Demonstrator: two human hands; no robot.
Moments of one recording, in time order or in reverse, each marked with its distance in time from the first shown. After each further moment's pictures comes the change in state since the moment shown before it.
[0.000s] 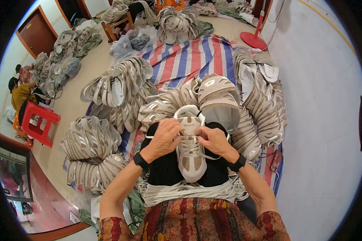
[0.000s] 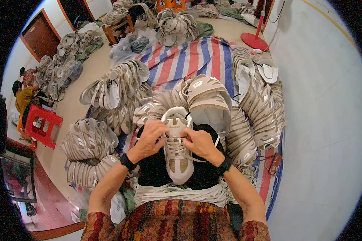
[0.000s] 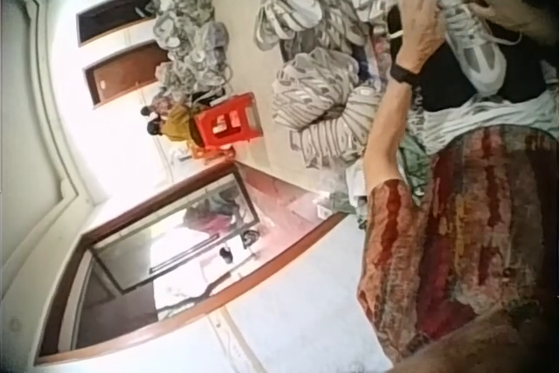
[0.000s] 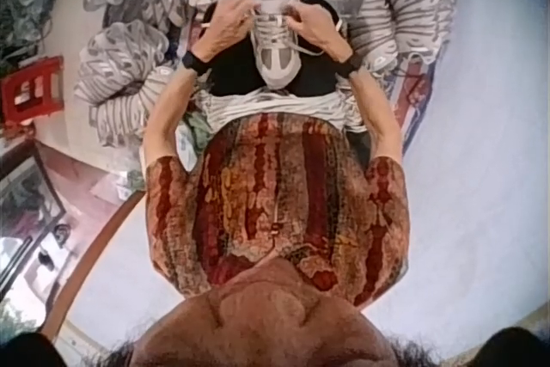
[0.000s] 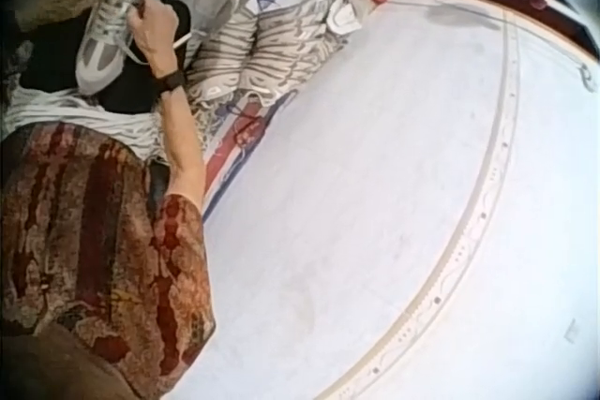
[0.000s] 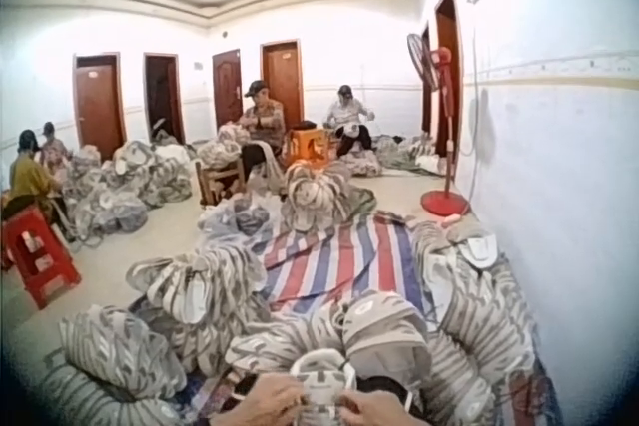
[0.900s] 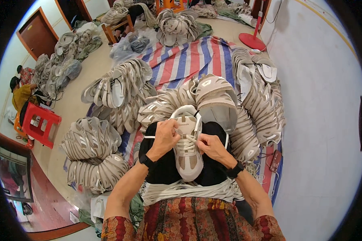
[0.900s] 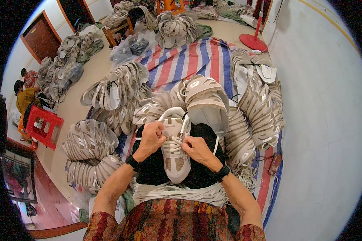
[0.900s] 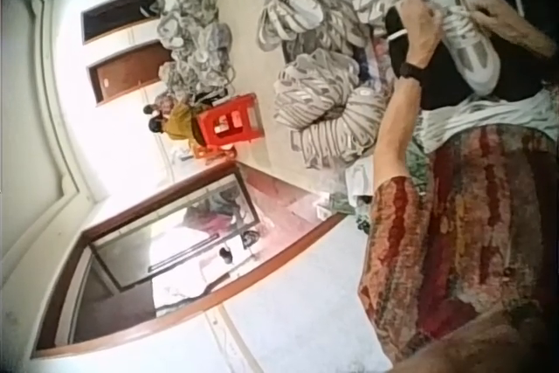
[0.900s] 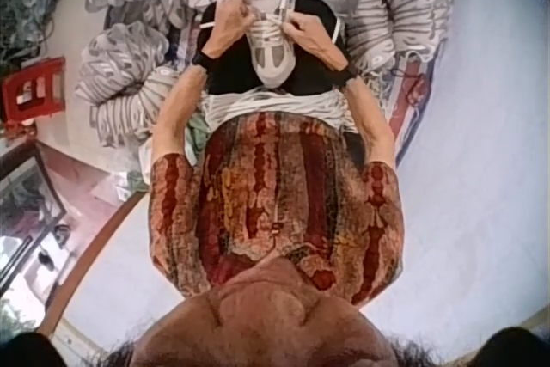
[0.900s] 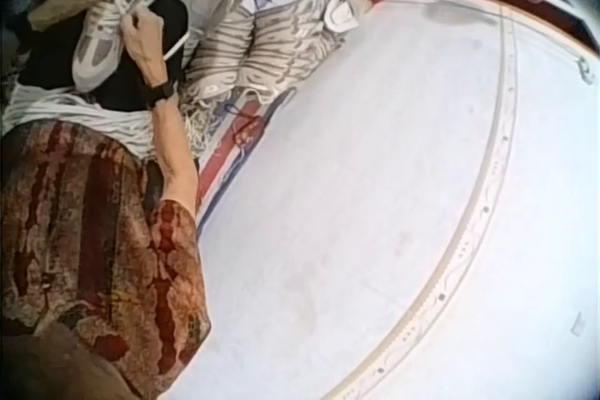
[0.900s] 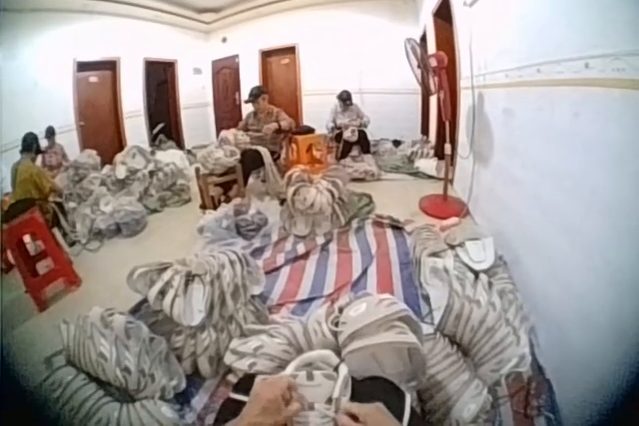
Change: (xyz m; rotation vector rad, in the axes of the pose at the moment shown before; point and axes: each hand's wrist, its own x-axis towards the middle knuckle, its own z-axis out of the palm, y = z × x) left_hand -0.003 -0.002 0.026 -0.019 0.107 -0.341; right_hand -0.023 -0.002 0.007 0.262 -0.054 0.149
